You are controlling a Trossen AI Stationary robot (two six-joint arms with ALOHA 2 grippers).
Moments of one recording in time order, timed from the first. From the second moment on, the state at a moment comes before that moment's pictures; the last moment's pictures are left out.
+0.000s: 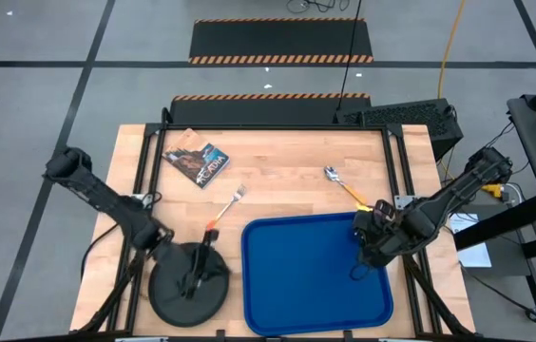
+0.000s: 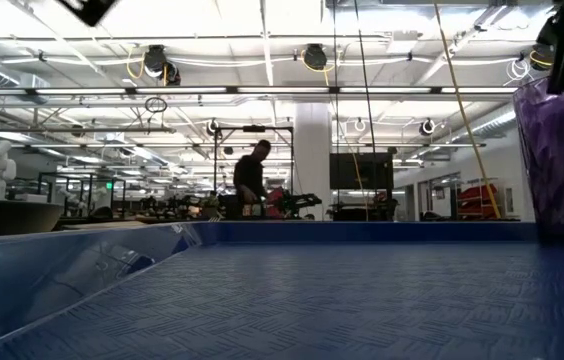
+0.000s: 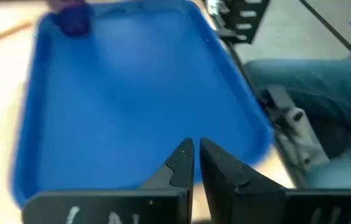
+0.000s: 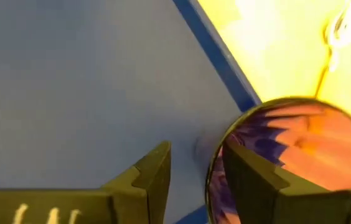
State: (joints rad) left arm -0.67 1.32 0.87 -0.16 -0.32 -0.33; right arm 0.62 1.18 1.01 -1.21 0.36 1.05
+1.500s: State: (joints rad) left arm -1.01 1.96 1.33 -0.70 -0.37 -1.34; right arm 0.87 1.18 1.01 -0.30 0.54 0.16
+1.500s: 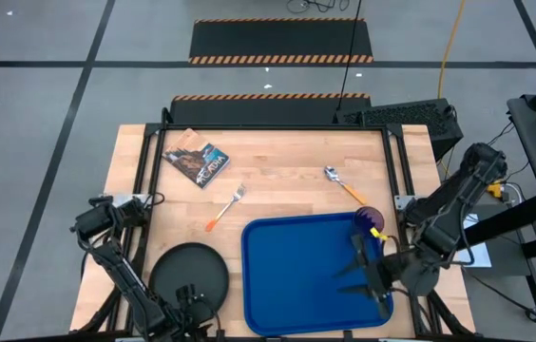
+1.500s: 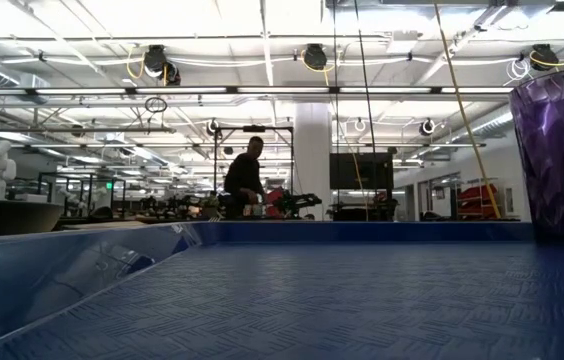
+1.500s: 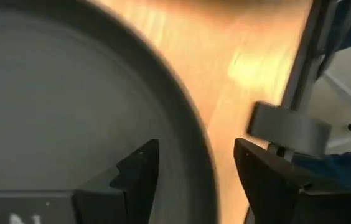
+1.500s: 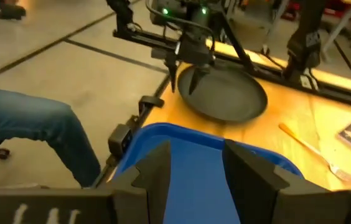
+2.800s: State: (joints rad) left arm -0.83 1.88 1.68 -0.96 -0.41 -0.70; right arm 0.95 1.16 0.92 -0.28 0.79 0.24
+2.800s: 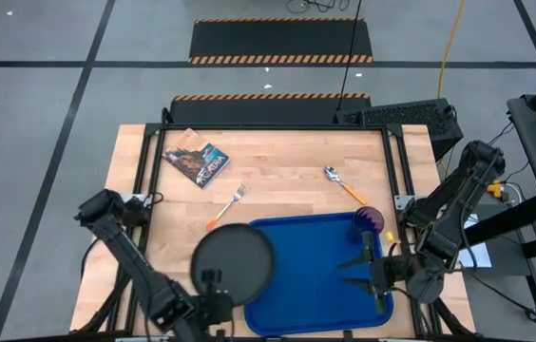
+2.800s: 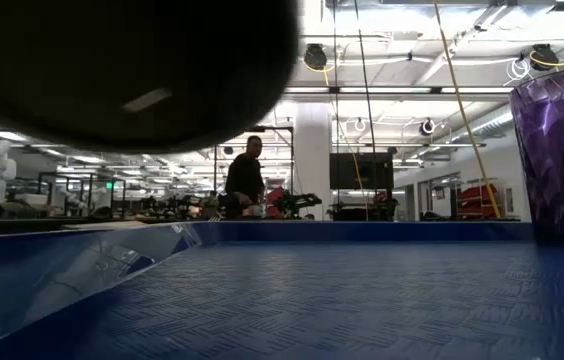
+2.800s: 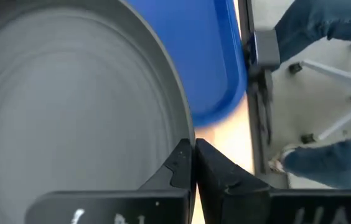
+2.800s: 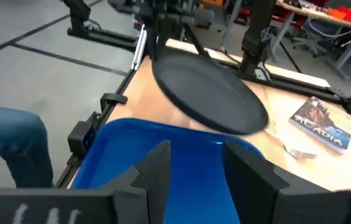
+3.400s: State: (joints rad) left arm -0.58 2.01 1.68 -0.40 -0.22 -0.03; right arm 0.95 1.00 0.92 -0.40 0.92 0.22
